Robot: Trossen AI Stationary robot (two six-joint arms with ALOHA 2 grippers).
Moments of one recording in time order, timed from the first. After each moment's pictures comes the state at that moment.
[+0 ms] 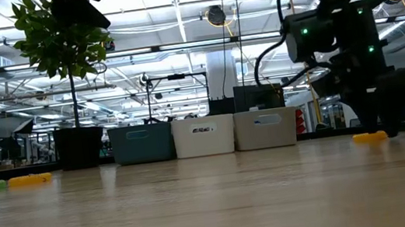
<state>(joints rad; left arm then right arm) -0.25 1.13 1.00 -0.58 -0.26 -0.39 -0.14 1.48 0.73 -0.90 0.10 -0.08</state>
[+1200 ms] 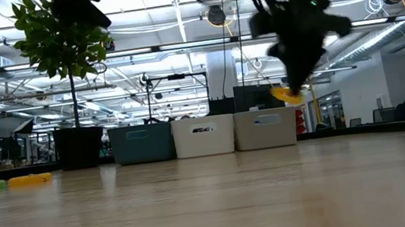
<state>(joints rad) -0.25 1.13 1.00 -0.58 -0.26 -0.35 -0.05 1.51 1.06 -0.85 0.10 -0.12</state>
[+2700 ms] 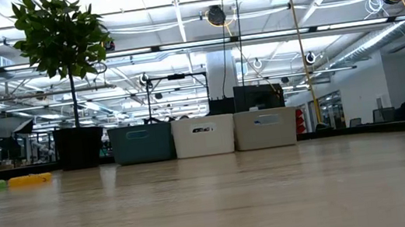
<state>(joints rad) -0.22 1.26 1.00 0.01 -0.20 0.12 0.02 1.54 1.12 0.25 -0.48 -0.42</state>
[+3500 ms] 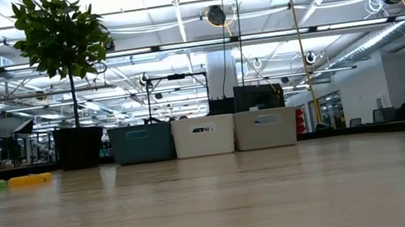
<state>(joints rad) -0.22 1.28 1.00 0.06 -0.10 0.04 0.03 1.53 1.12 0.22 -0.47 -0.39</state>
